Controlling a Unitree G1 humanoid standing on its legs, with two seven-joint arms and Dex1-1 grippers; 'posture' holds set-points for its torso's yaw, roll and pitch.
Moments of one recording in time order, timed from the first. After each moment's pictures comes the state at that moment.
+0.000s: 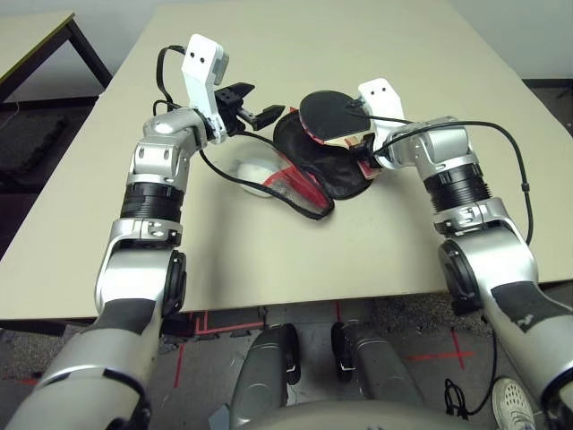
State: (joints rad) left arm -0.92 0.51 0.08 0.55 -0.17 0.34 -0.77; right arm -1.17 -0.16 0.13 0.69 0.11 1.03 0.34
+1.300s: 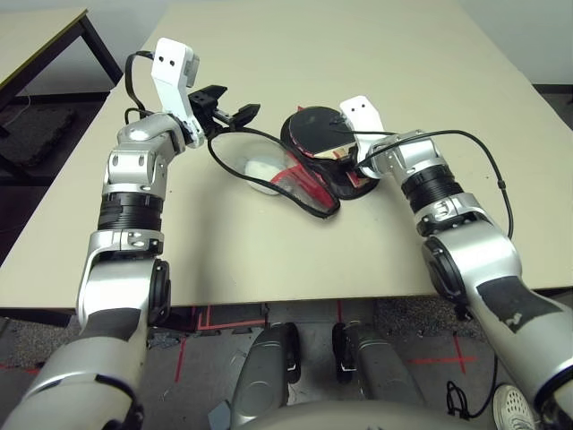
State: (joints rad) left arm -0.90 0.55 0.12 0.53 -0.20 0.35 -0.69; right arm -1.18 -0.12 0.09 0.86 0.06 0.91 0.34
